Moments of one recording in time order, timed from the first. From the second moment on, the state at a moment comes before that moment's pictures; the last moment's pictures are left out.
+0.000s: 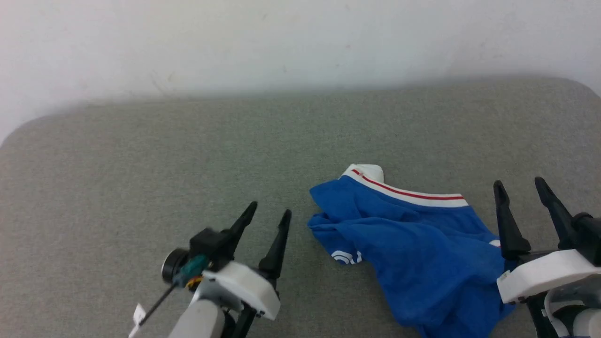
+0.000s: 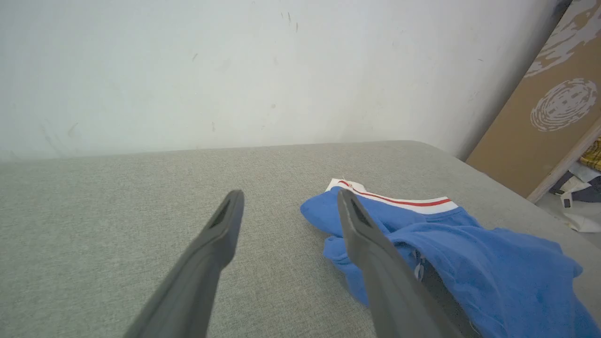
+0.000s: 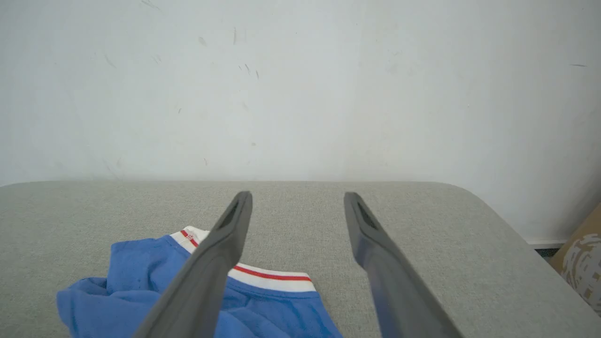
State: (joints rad) left arm -0.17 0.08 -0.31 0.28 -0.27 -0.12 -0.21; right arm 0.01 -0.10 -0.09 -0.14 0.15 0.13 0.05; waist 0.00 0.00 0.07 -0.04
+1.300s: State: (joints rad) left arm -0.89 0.37 -0.77 0.52 -0.94 -0.12 0.87; right arm -0.12 -0.05 -0.06 0.09 0.15 0.13 -0.18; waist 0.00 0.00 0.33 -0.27
